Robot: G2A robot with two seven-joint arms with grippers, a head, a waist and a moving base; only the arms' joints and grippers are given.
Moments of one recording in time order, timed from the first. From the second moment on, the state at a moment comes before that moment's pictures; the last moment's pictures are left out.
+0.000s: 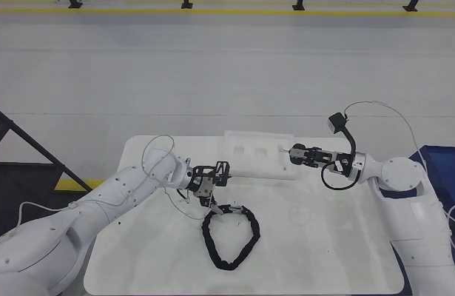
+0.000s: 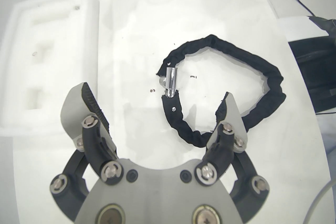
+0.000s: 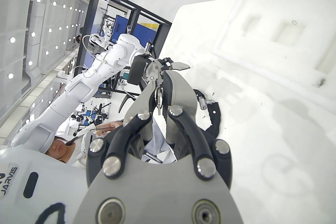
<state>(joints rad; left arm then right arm) 0.42 -1.09 -0.17 -0.97 1.21 -1.01 0.24 -0.97 -1.07 1.37 -1.37 0.15 -0.22 1.14</state>
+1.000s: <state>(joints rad) 0.56 -1.11 -0.19 -0.91 1.33 -0.88 0.45 -0.97 -1.07 1.37 -1.37 0.15 -0.22 1.14</state>
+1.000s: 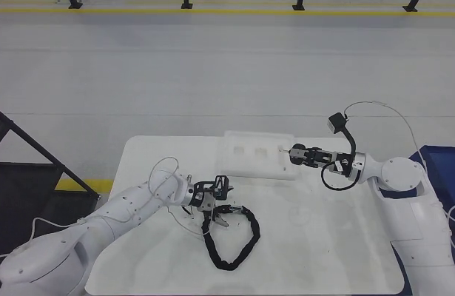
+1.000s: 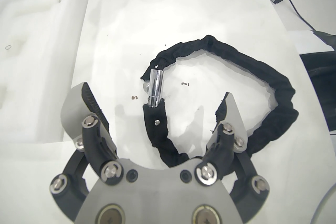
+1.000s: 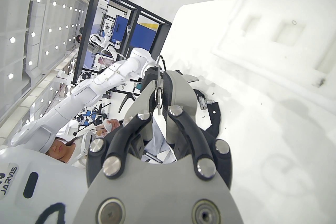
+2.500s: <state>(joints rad) 0.53 -1.30 -0.23 -0.62 1.52 -0.93 0.67 -0.97 -1.07 1.37 -1.37 0.15 -0.22 1.14</state>
